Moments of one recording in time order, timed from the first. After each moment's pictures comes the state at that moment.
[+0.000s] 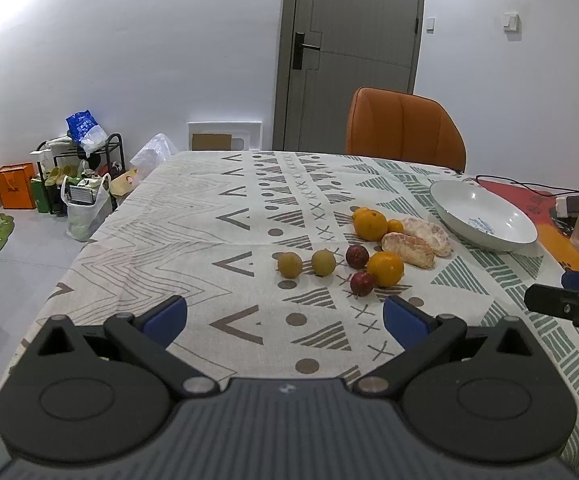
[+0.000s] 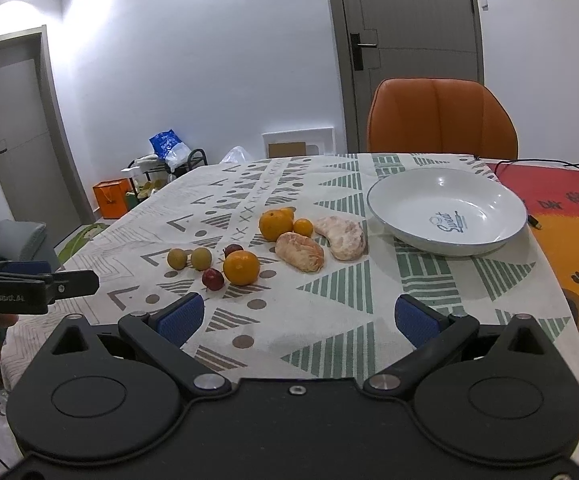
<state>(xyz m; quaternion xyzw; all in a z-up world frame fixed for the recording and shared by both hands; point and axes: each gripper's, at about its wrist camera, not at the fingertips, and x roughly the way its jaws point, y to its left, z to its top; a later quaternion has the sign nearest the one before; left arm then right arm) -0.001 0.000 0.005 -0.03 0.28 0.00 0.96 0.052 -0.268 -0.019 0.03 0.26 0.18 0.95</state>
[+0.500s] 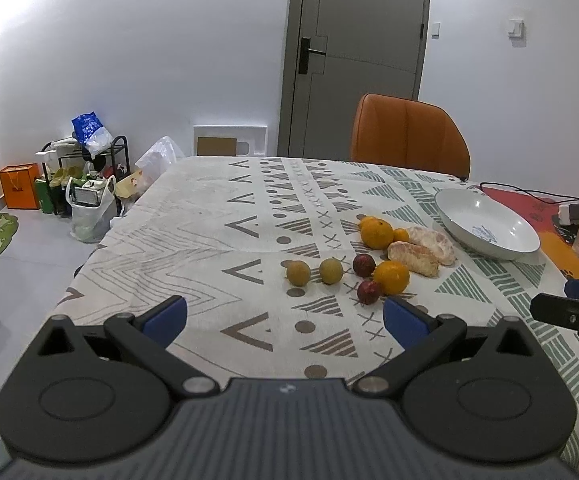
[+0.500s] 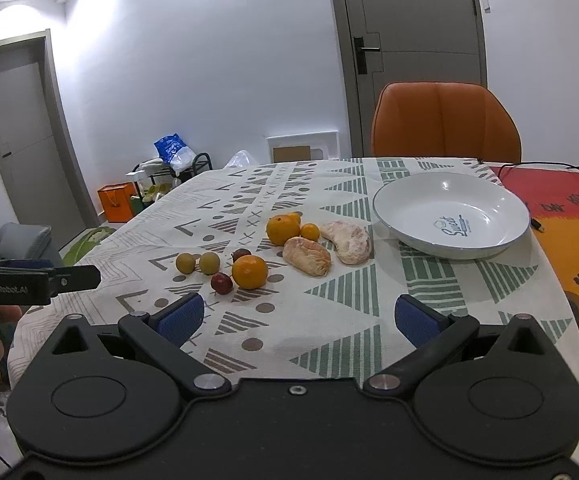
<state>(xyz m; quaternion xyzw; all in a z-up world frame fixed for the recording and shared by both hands) -0.005 0.006 0.011 -0.03 0.27 0.00 0.96 0.048 -0.267 -0.015 0.04 0.25 0.19 0.95</state>
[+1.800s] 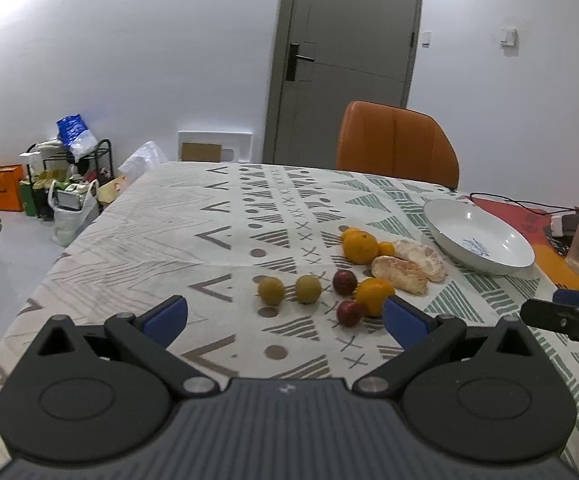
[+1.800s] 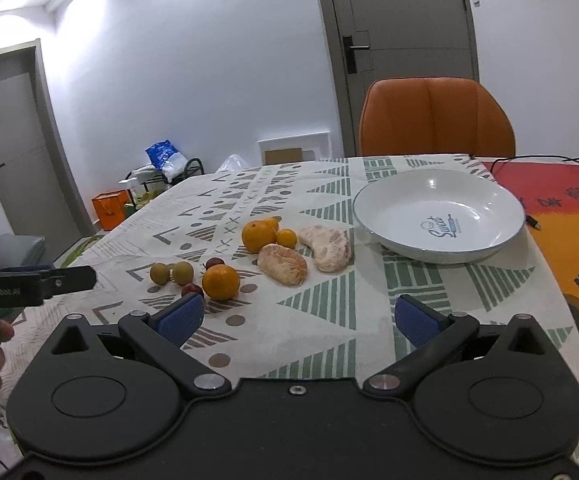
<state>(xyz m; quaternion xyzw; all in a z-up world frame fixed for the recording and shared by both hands) 0.023 -0.007 -0.001 -0.05 0.26 -0.02 0.96 0.075 -0.284 -0.029 0.05 0.25 0.18 0.95</state>
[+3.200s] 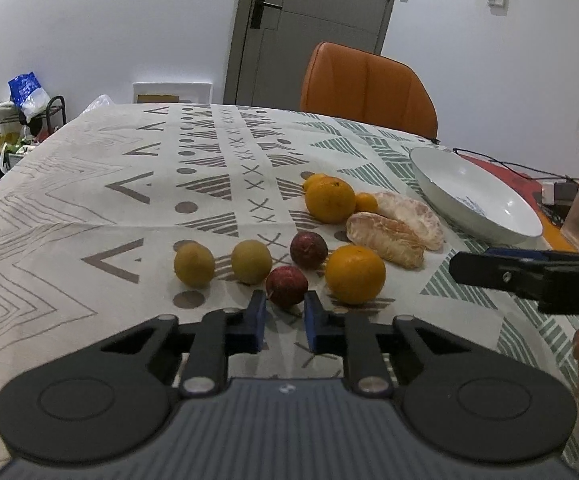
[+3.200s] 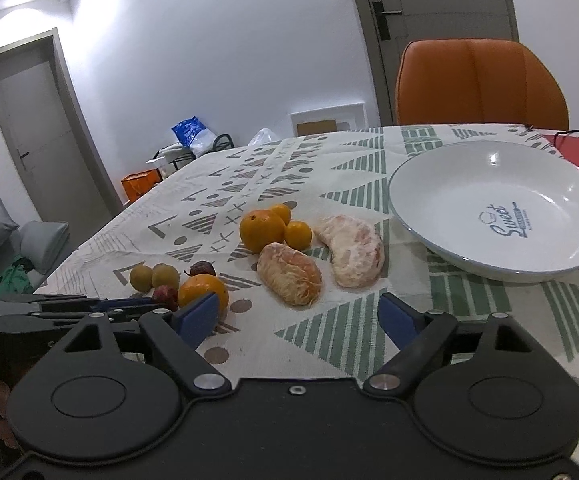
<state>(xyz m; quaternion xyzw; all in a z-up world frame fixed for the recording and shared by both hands) 0.099 -0.031 -0.055 -0.07 0.33 -0.07 0.94 0.161 -0.269 -0.062 0.06 0.29 0.24 0.92</state>
